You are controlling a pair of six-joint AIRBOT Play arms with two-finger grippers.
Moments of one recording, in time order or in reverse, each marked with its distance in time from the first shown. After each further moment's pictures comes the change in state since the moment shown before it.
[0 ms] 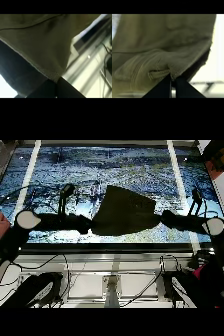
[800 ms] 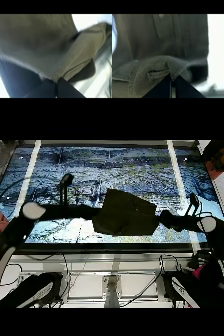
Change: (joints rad) left arm -0.013 -0.191 0.187 0.008 0.159 -0.044; right arm 0.000 -0.126 0.011 0.012 -0.124 0.052
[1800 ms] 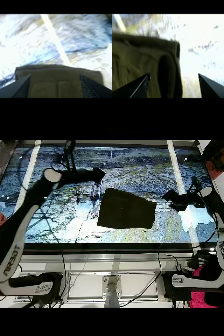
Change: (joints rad) left arm 0.076 -0.386 0.439 -0.060 0.200 0.072; right arm -0.271 -0.676 0.450 0.136 0.135 -0.370
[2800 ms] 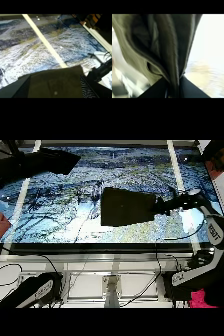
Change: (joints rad) left arm 0.144 0.354 0.000 0.040 -0.219 -0.027; right arm -0.048 -0.208 0.092 0.231 0.237 -0.190
